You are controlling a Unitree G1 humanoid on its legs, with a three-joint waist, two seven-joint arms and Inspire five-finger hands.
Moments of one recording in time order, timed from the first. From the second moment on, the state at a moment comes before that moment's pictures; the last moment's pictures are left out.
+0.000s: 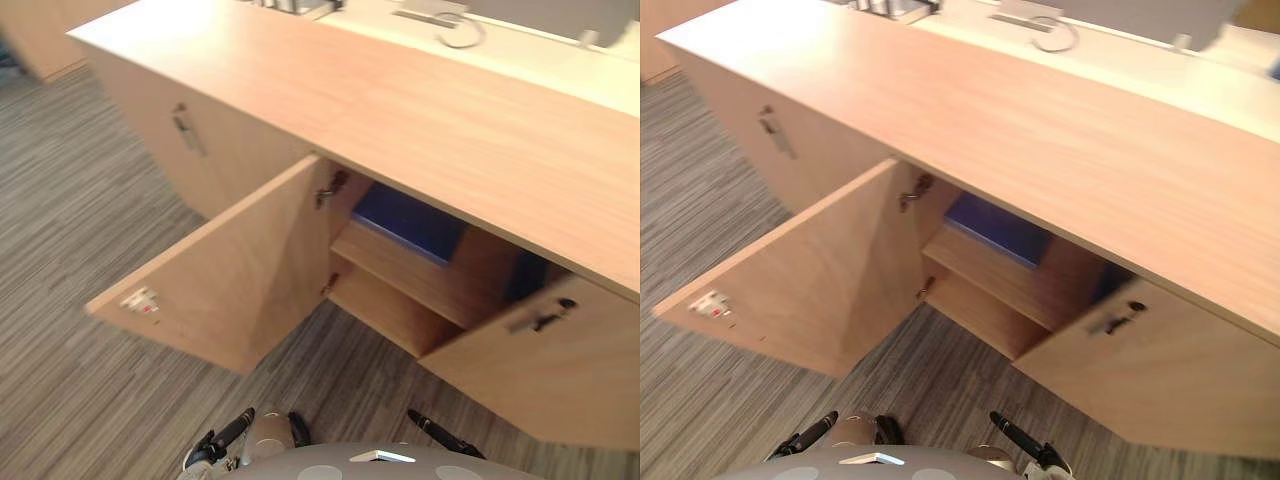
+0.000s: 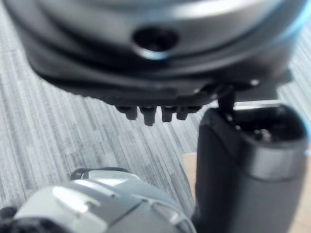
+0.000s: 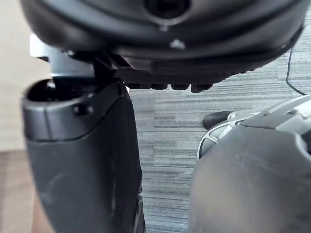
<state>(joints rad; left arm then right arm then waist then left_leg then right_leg) 0.11 0.05 0.44 1.15 -0.11 -0.04 0.00 0.07 -0.06 -0.56 1.21 0.06 0.00 0.05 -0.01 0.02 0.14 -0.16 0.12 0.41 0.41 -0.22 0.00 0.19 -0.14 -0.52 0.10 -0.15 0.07</state>
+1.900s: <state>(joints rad) -0.09 0.26 0.41 1.01 -0.06 -0.06 0.04 0.13 0.00 -0.59 1.20 0.21 -0.03 0.04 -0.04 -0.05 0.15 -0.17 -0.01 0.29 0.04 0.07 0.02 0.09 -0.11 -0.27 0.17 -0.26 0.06</state>
